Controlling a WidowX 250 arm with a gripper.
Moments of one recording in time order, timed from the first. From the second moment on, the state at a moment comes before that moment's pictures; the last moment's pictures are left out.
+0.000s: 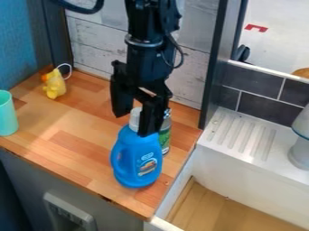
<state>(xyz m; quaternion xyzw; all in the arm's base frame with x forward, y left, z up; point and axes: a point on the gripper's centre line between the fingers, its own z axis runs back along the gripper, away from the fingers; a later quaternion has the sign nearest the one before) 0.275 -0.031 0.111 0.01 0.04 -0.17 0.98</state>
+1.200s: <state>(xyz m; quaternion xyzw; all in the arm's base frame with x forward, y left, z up) 0.226 -0.012 0.194 0.02 -0.03 -0.11 0.99</state>
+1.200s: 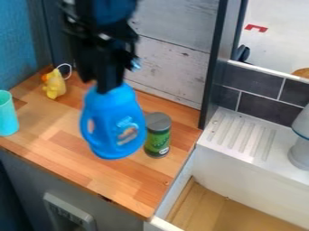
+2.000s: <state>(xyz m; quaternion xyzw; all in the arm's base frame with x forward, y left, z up) 0.240 0.095 0.163 0.05 0.01 0.14 0.99</state>
